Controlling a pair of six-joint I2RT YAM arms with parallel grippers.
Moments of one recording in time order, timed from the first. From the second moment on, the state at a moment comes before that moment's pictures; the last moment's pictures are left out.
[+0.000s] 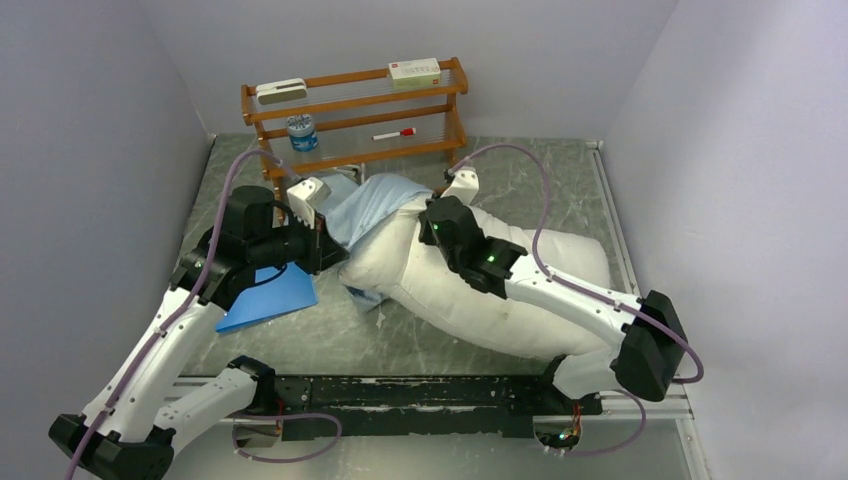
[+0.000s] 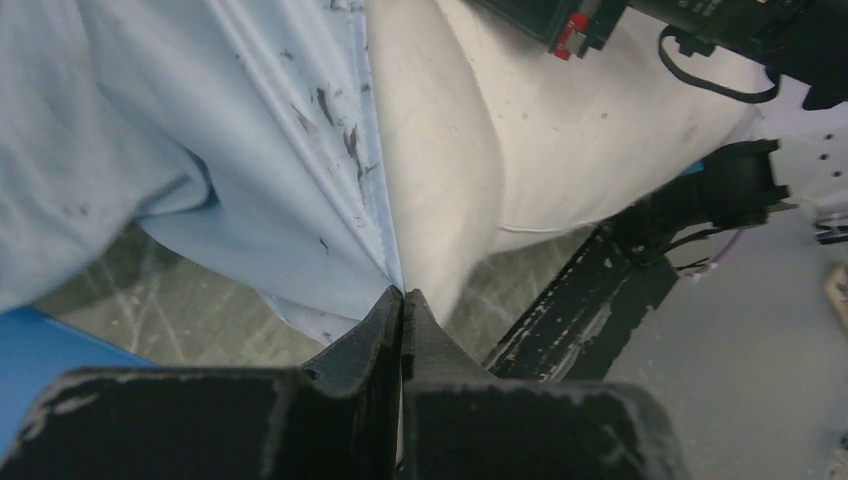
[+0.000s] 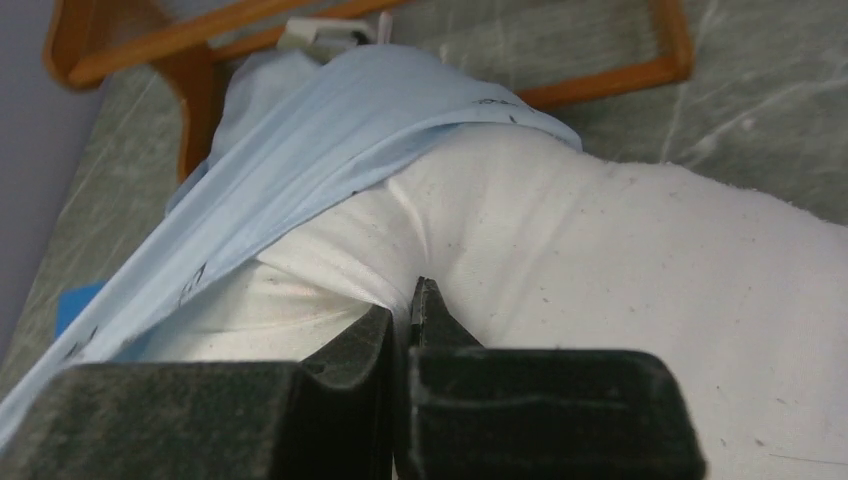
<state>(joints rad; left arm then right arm) -0.42 0.91 1.04 -0.67 0.47 -0.16 0.90 1.36 1.03 -0.10 0.54 0.58</state>
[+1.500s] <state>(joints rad) -0.42 0.94 0.89 -0.51 0.45 -0.33 0.90 1.49 1.07 -0.16 -0.02 -0.01</state>
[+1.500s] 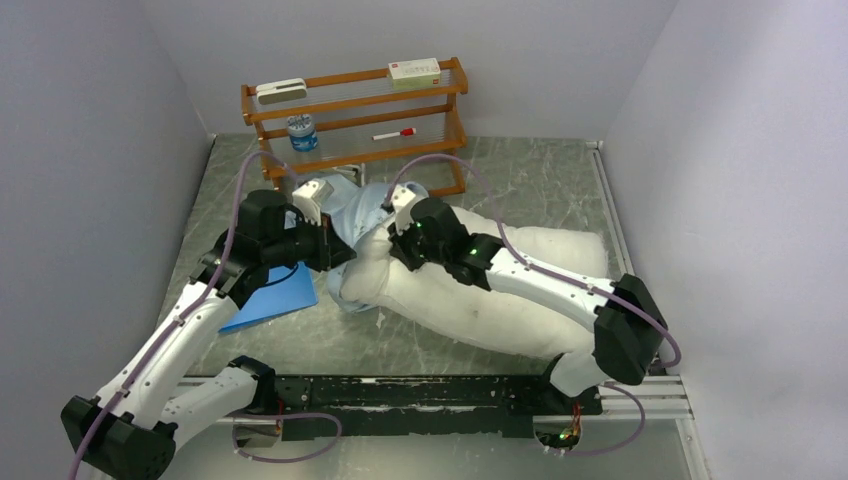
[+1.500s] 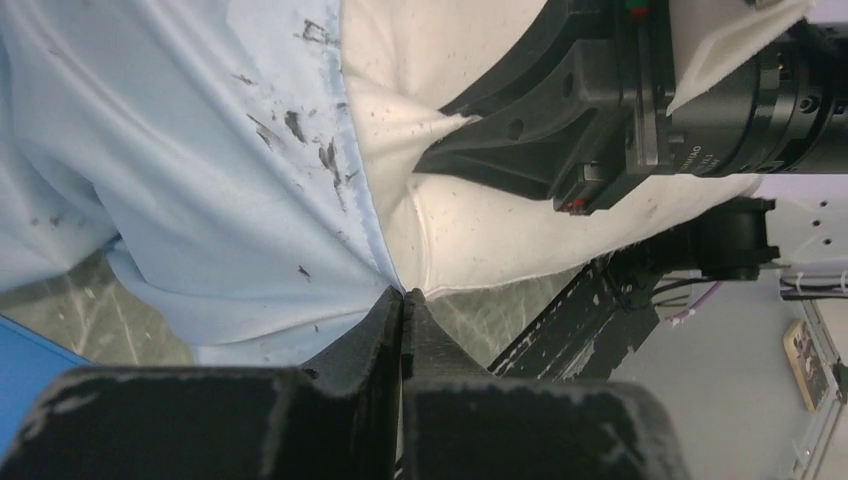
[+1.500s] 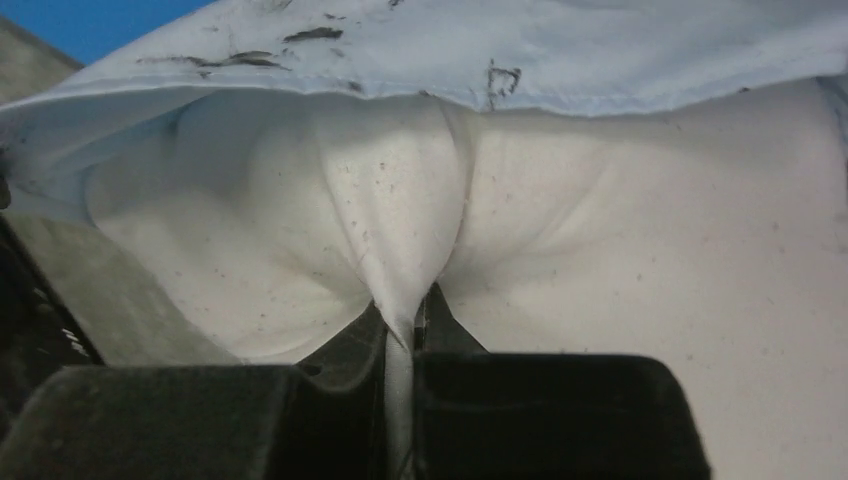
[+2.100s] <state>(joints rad) -0.42 0.92 0.96 -0.34 0.67 -0.48 0.91 1.35 0.98 0.03 0.28 0.52</state>
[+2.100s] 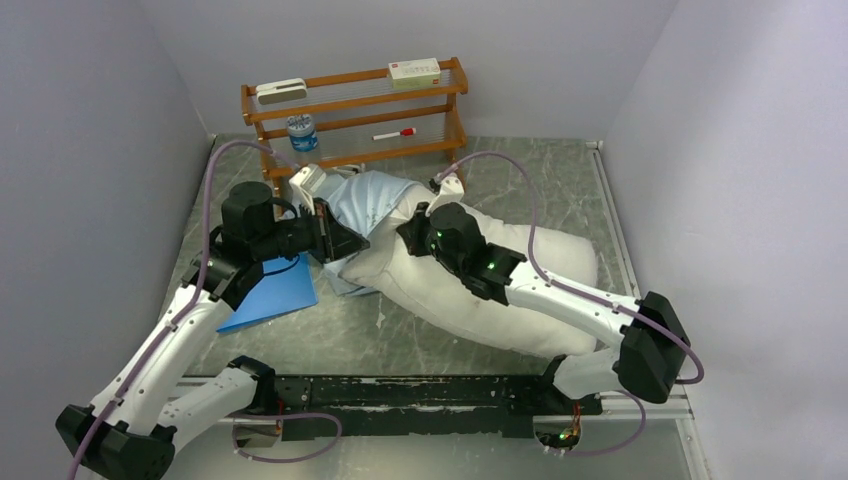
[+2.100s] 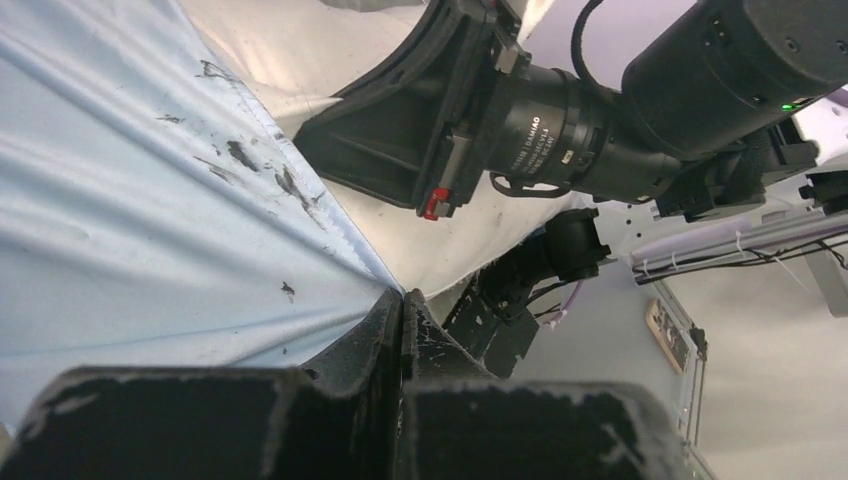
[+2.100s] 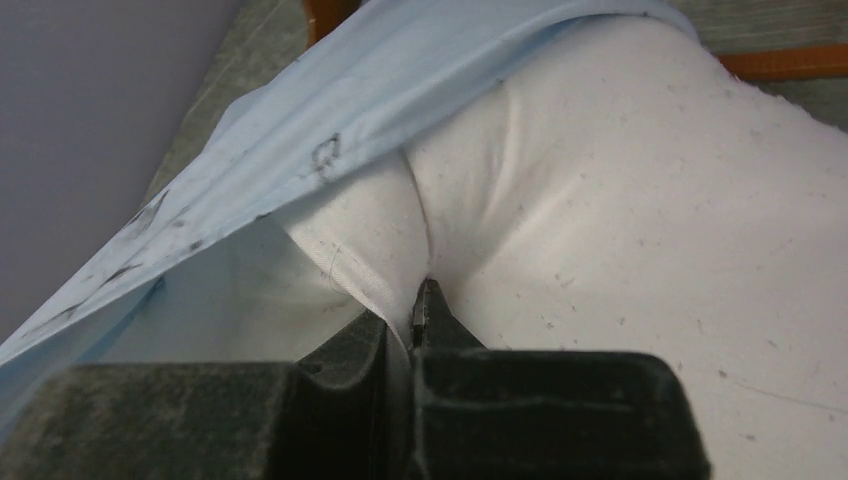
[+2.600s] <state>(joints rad) -0.43 0.89 0.96 -0.20 0.72 -0.65 0.98 1.27 0.93 0.04 0.50 0.62</state>
